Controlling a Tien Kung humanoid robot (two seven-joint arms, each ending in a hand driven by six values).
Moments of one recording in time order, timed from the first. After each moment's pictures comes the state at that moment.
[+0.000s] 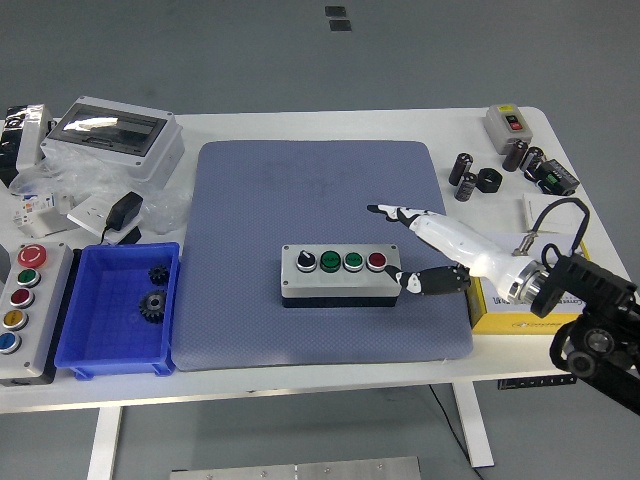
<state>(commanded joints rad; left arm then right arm) 0.00 0.09 -1.55 -0.18 1.49 0.06 0.28 0.36 -0.72 0.78 1.72 -1.57 -0.05 -0.05</state>
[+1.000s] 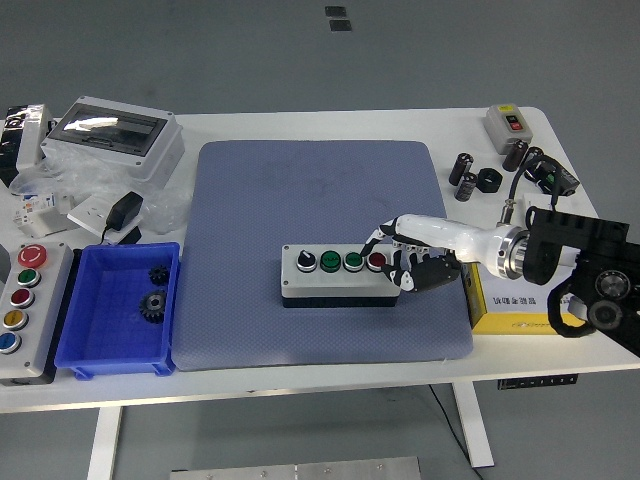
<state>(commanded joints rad) 0.00 0.10 -1.55 -0.18 1.49 0.07 0.29 0.53 -0.65 0.80 1.76 -1.40 0.36 -0.37</state>
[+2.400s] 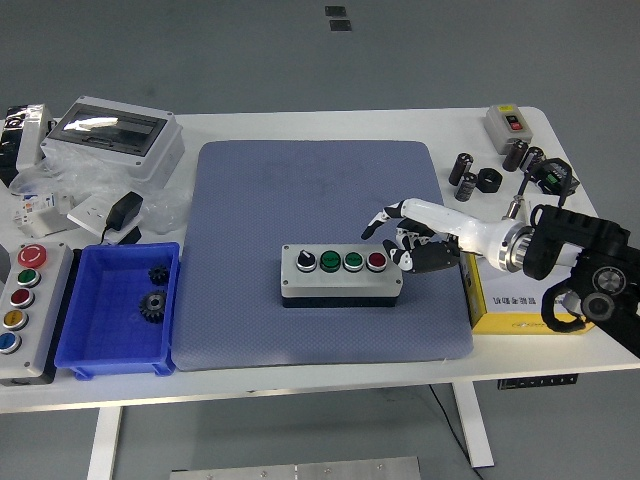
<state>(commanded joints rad) 0.00 0.09 -1.54 -0.18 1.48 0.07 0.28 0.44 -0.57 0.94 1.69 -1.38 0.27 -0.28</state>
